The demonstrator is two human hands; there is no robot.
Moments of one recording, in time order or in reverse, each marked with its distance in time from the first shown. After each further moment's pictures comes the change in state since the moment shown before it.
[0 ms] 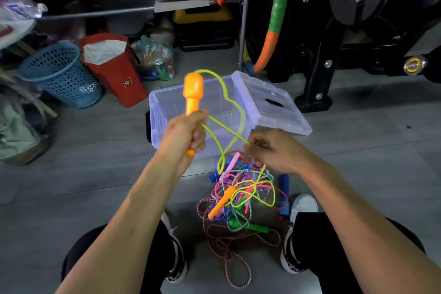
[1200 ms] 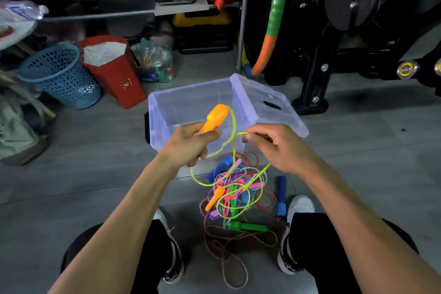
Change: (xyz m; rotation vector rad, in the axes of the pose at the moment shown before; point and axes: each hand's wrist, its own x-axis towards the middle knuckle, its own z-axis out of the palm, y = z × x) left_hand -0.006 -0.003 -0.008 0.727 -0.098 -0.030; right_hand -0.016 -0.018 -0.009 0.016 0.139 -0.161
